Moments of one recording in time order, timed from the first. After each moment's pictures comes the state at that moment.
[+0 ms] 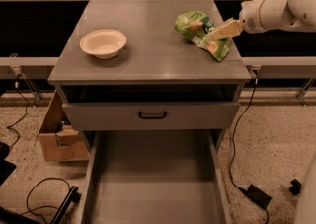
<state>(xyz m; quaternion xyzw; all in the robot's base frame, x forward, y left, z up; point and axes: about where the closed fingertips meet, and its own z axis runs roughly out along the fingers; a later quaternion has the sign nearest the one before) 0.789 -0.239 0.914 -0.37 0.77 0.06 0.51</state>
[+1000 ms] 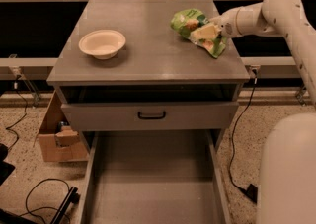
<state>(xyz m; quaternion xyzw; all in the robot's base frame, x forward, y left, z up) 0.828 -0.176 0.870 -0.36 0.77 0.17 0.49</state>
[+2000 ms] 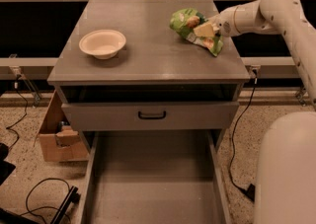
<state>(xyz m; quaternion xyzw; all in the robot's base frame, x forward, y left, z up) 0.827 -0.171 0.873 -0.37 0.78 0.17 0.49</state>
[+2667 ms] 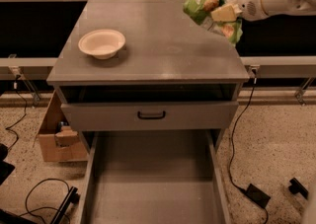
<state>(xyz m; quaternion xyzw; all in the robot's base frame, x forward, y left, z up) 0.769 -0.195 0.956 -0.37 0.77 0.12 0.50</state>
